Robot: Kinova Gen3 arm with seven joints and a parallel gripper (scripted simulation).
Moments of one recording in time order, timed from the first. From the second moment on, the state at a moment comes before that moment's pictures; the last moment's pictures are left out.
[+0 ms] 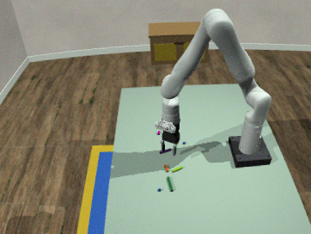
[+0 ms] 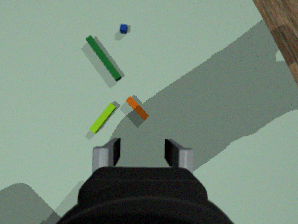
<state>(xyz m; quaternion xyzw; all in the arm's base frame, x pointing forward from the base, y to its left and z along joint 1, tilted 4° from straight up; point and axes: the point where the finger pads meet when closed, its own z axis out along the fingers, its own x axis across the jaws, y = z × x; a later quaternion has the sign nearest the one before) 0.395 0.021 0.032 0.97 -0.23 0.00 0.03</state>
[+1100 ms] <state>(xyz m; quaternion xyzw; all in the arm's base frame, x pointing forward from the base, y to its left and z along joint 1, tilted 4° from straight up) 0.371 -0.194 0.048 1.00 -0.01 -0.01 0.04</state>
